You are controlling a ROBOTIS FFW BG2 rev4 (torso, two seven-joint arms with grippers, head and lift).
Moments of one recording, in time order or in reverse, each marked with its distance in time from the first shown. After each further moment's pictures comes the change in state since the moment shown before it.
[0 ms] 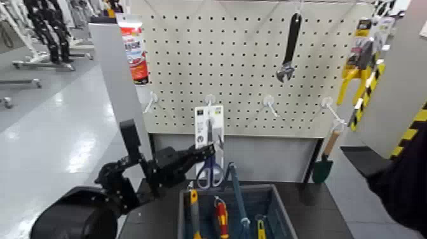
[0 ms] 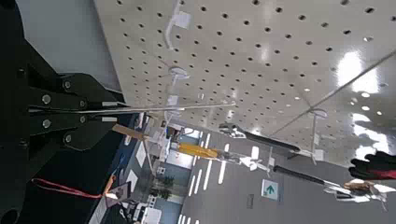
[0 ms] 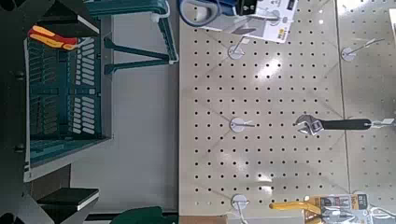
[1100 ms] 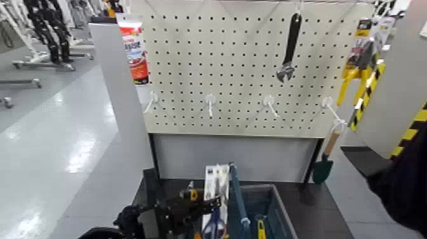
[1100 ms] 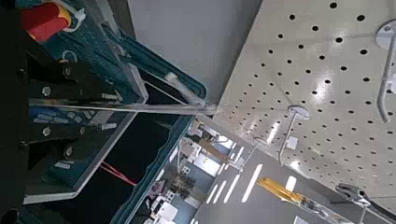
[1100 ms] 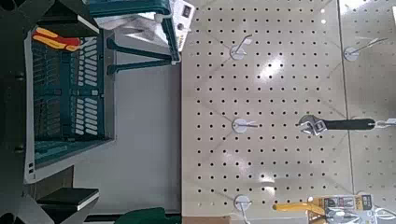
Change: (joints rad) left arm 0.017 -0.008 -0.127 0.301 0.013 -0.049 -0.016; right arm -0.004 0.003 -0.001 0.010 -0.005 -0.002 0.007
